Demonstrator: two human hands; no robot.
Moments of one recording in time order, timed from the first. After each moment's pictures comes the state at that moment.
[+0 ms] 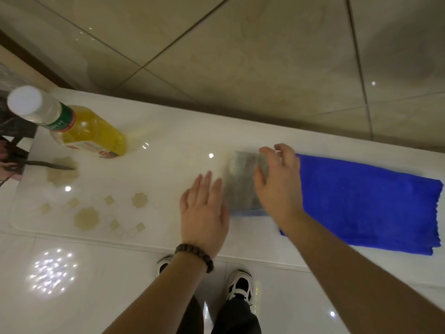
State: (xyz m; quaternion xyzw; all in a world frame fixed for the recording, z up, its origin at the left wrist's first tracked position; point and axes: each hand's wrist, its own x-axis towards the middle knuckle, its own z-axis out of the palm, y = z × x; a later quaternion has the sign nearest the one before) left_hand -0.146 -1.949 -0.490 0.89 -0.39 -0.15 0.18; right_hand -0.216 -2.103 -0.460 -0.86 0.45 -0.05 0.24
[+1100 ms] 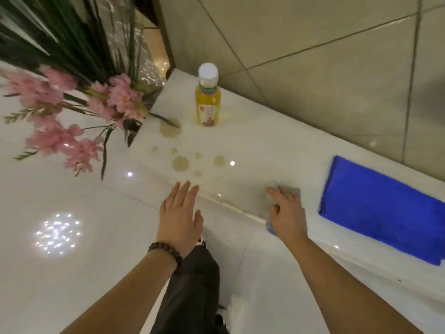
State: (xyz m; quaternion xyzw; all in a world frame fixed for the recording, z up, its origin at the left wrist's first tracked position) left_hand -0.120 -1.727 -0.403 0.92 -0.23 -0.24 0.20; right_hand -0.244 -1.946 -0.451 -0.88 0.37 0.08 0.28
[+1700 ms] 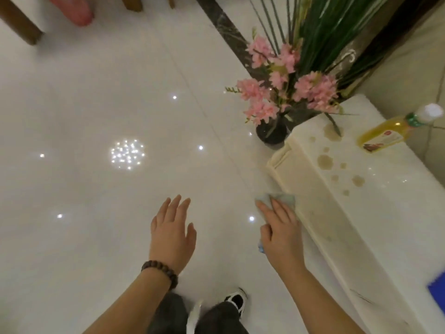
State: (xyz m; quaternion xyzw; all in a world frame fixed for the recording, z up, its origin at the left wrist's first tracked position) left_hand -0.259 -1.410 -0.356 0.95 0.14 -0.16 0.21; right_hand -0.235 -1.642 -0.385 -0.96 -0.03 0.05 0.27
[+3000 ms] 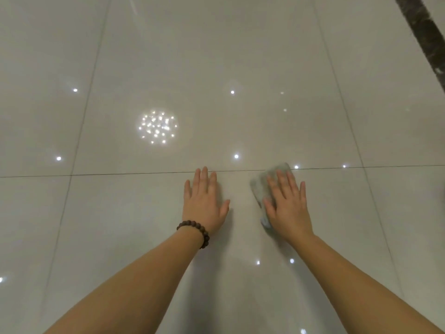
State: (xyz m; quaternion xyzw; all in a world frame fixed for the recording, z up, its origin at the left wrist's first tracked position) left_hand -0.093 -1.109 -0.920 0.95 0.23 -0.14 0.14; right_hand 0.014 -1.297 -0.925 -0.94 -0.32 0.09 0.03
